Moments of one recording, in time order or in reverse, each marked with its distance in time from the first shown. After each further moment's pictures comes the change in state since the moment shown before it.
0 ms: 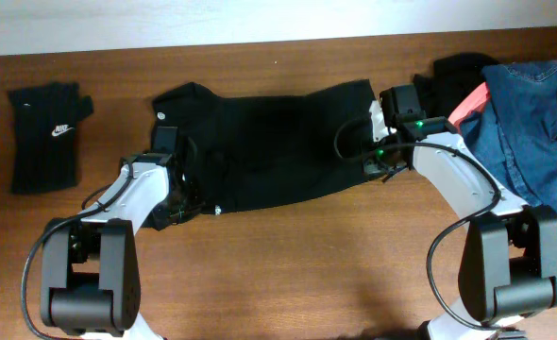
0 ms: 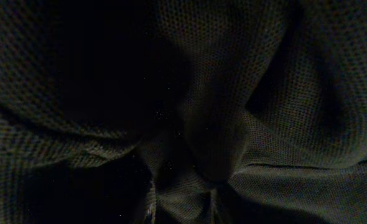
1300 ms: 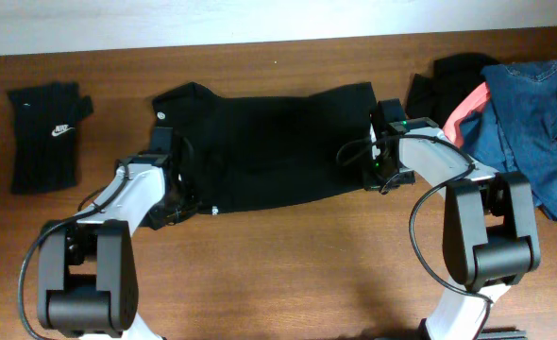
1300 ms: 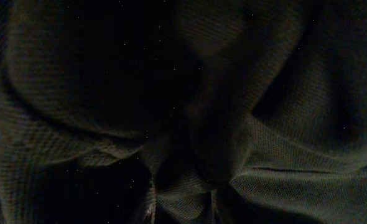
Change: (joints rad) left arm 0.028 -0.006 -0.010 0.011 -0.003 -0.003; right arm 0.000 0.174 0.016 -0.127 0.116 0.060
